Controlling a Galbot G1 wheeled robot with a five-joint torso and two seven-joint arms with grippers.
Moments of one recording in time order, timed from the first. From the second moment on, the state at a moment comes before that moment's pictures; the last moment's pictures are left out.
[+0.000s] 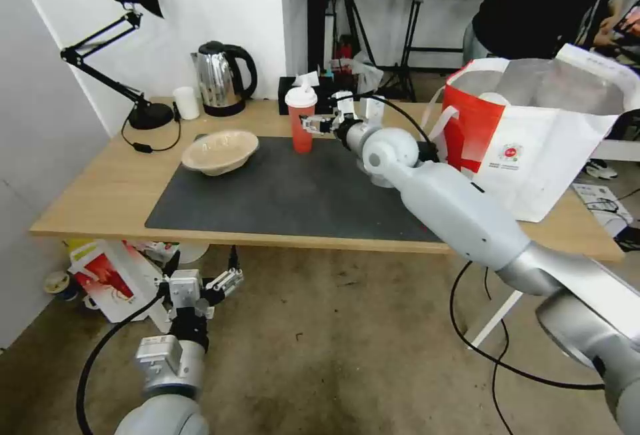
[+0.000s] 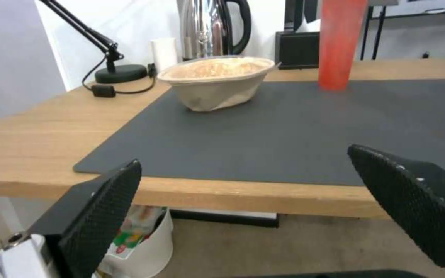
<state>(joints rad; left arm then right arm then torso) 1.74 -1.44 -0.47 -2.29 -0.10 0.10 -0.22 -0.12 1.24 -0.38 1.27 1.10 -0.36 0.27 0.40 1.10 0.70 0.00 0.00</state>
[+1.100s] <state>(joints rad) 1.74 -1.44 -0.46 -2.30 -0.10 0.08 -0.22 -0.04 1.45 -0.30 0.86 0.90 -0.30 0.06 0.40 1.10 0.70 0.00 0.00</state>
